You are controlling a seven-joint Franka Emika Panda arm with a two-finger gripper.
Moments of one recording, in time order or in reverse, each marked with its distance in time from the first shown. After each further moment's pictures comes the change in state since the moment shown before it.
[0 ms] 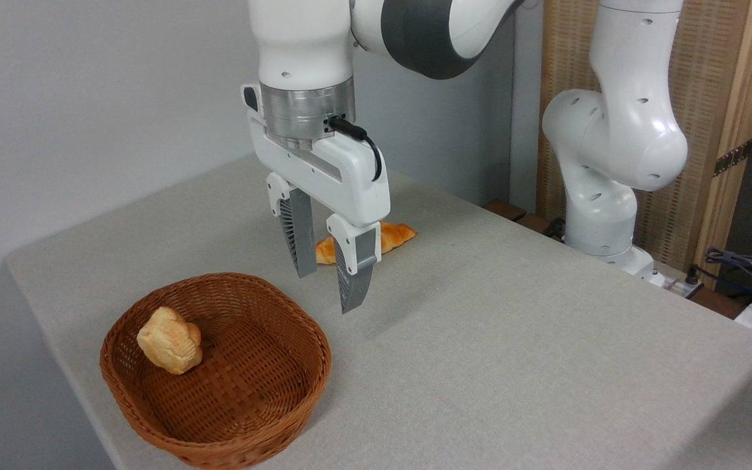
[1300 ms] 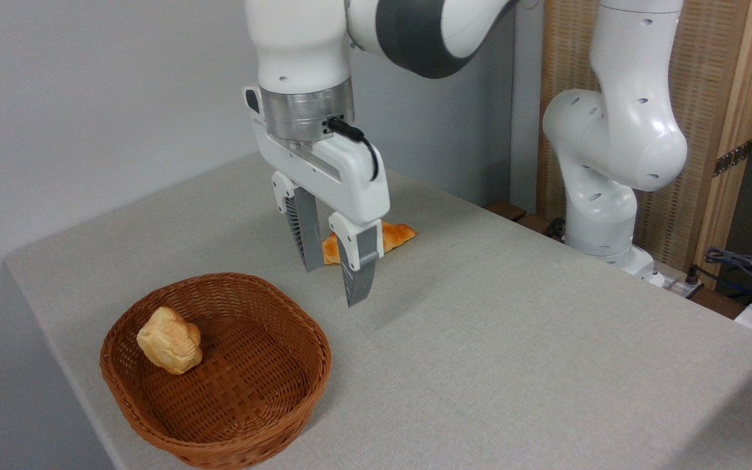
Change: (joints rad) arm -0.019 0.000 -0.014 -0.005 0.000 -0.052 0.004
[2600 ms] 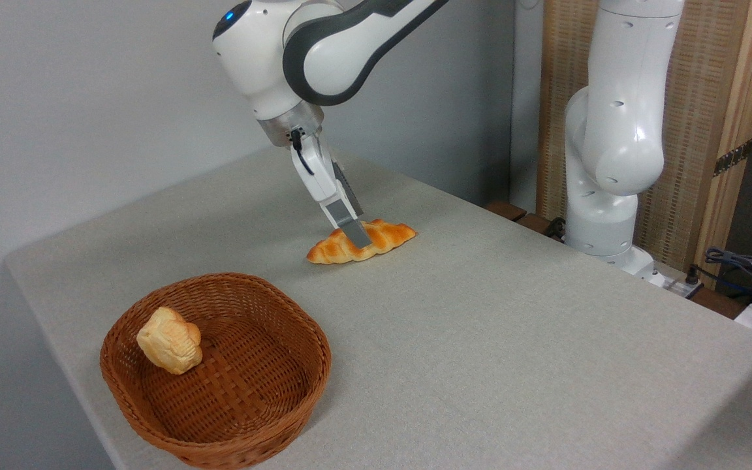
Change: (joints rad) arm -0.455 0.038 -0.040 -0.179 -0.026 -0.122 -0.008
